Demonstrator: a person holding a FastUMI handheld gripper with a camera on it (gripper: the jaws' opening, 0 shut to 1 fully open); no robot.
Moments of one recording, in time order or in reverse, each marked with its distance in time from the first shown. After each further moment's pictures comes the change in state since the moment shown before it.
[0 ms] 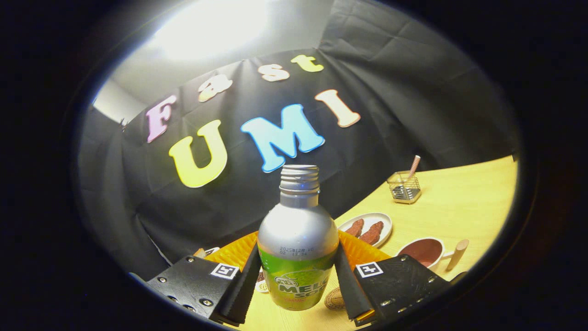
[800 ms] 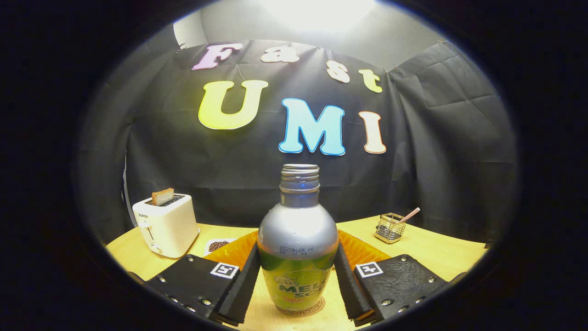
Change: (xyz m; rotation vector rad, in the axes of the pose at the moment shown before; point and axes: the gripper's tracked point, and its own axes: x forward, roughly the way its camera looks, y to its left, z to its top) arm 0.013 -0.001 -0.028 -0.454 0.030 -0.035
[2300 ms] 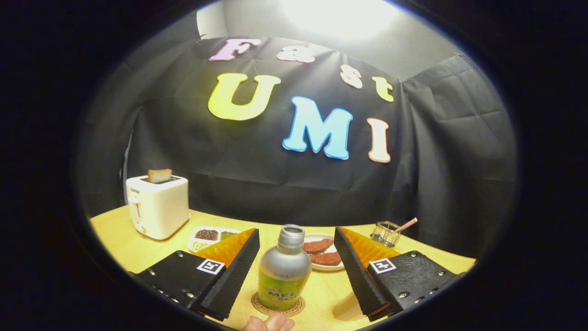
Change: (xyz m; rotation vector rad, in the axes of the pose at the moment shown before) arm -0.017 -0.015 0.020 -0.128 -0.036 0.062
